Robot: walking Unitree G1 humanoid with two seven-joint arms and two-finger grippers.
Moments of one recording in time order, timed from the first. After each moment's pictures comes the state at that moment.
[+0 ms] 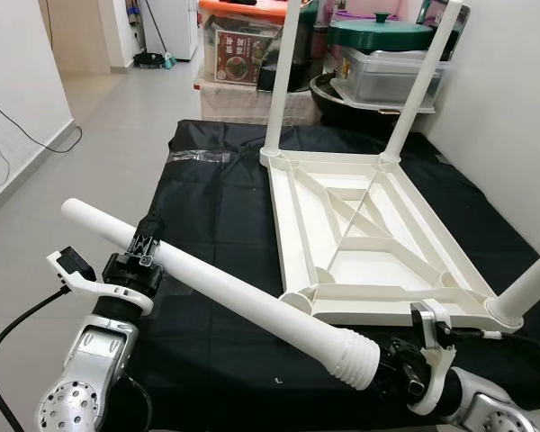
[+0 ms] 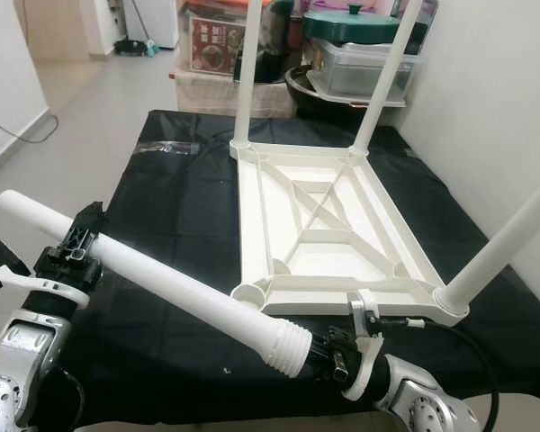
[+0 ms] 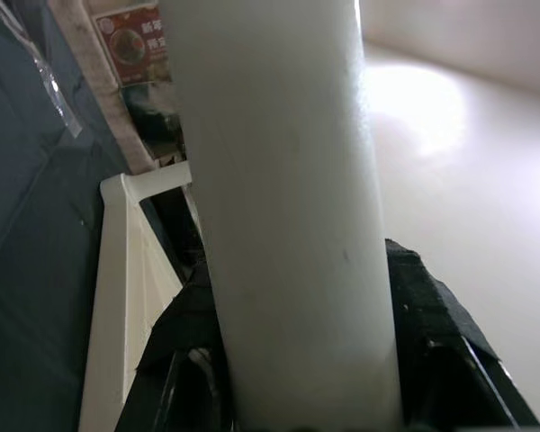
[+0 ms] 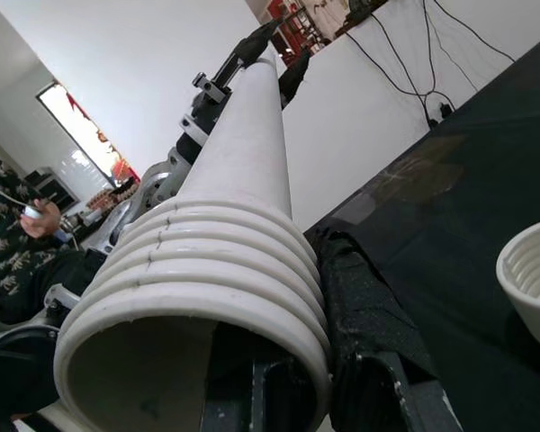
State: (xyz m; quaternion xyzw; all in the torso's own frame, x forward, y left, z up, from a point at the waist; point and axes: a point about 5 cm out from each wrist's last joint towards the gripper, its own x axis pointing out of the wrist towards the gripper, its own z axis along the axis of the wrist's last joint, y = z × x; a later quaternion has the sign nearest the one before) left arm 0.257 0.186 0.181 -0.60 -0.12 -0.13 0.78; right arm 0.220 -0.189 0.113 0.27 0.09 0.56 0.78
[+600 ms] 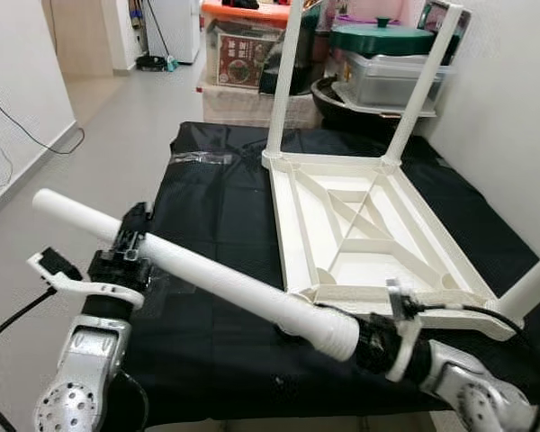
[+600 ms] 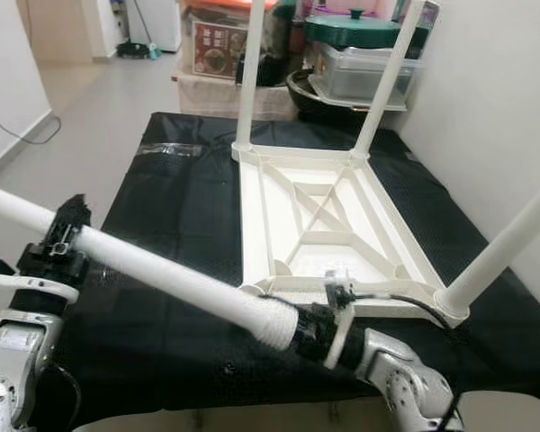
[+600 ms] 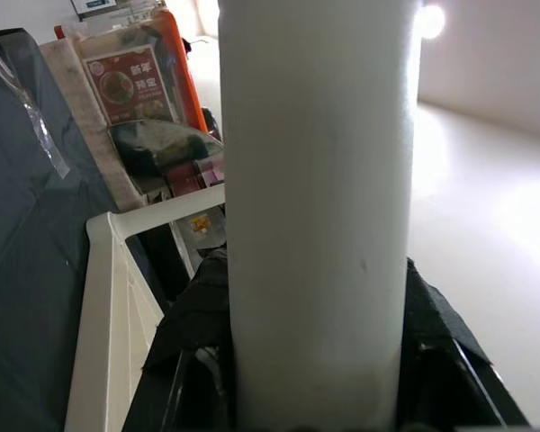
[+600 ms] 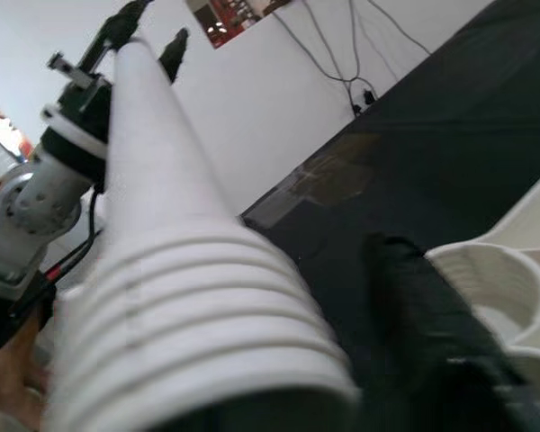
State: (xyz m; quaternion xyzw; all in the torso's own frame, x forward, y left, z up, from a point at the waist) left arm 0.255 0.187 0.187 -0.61 -0.14 -0.14 0.77; right arm 0.254 -0.180 0.112 0.23 0.11 0.48 0.84
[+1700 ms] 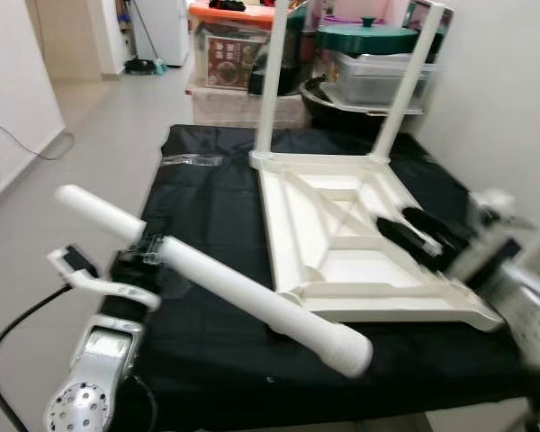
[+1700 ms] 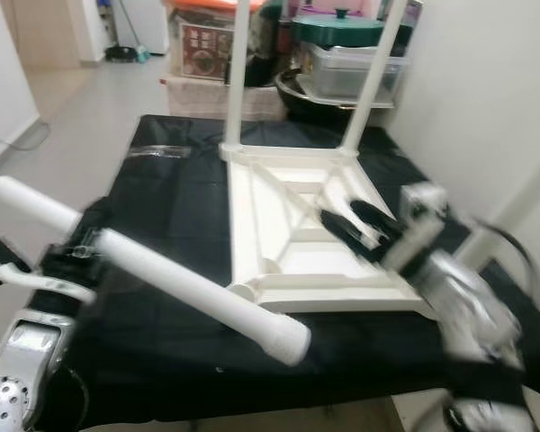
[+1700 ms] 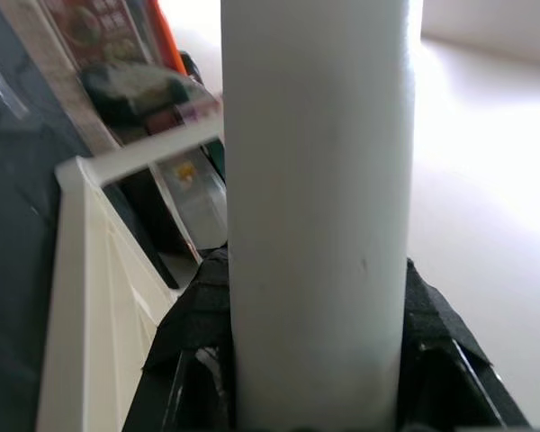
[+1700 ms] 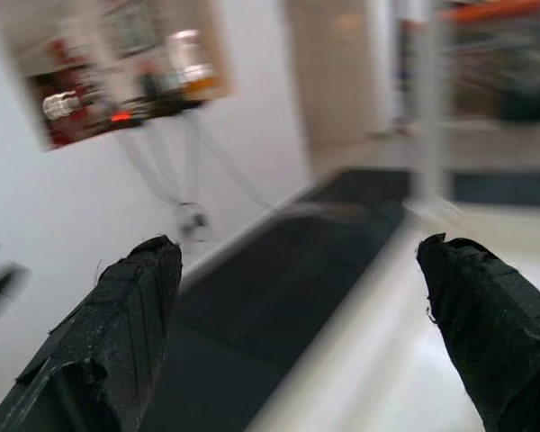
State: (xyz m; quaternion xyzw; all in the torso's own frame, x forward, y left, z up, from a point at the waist) left arm 0.256 0.167 0.189 -0.58 -0.13 -0.17 0.78; right arm 0.325 -0.220 0.254 0.12 -0.04 0.37 0.92
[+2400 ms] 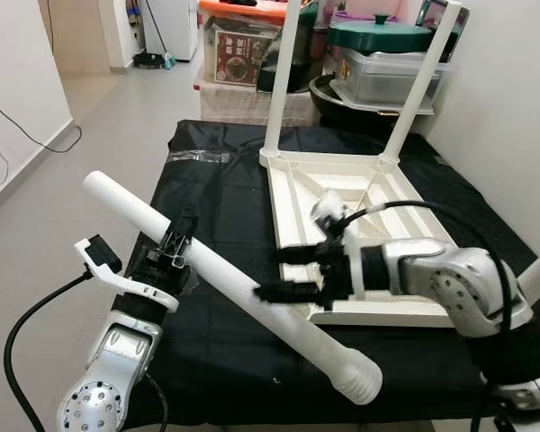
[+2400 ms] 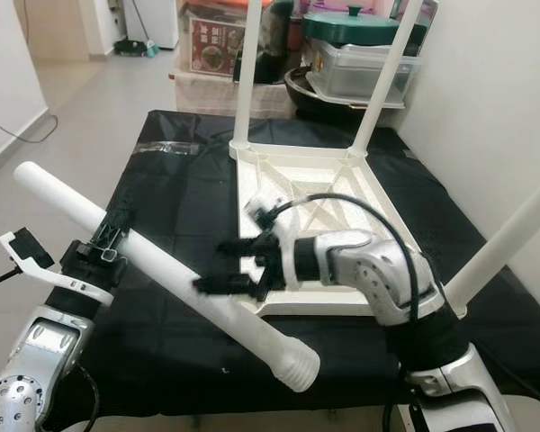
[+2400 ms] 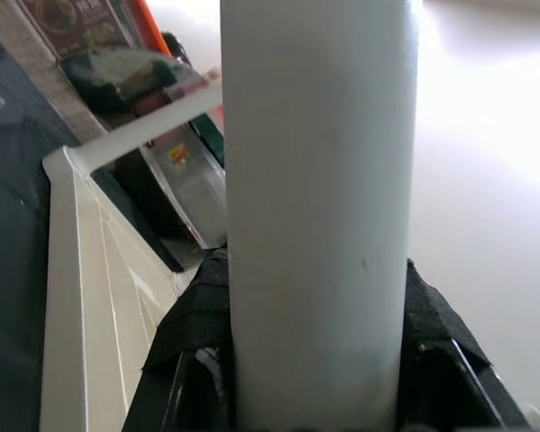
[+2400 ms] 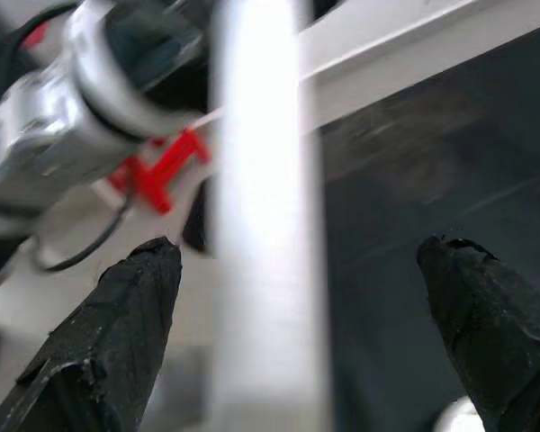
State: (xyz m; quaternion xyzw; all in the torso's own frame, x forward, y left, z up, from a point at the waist) left arm 0.253 0.148 0.195 -0.54 -0.11 -0.21 0.81; right arm 0.281 -0.102 0.220 -0.02 0.22 0.61 0.76
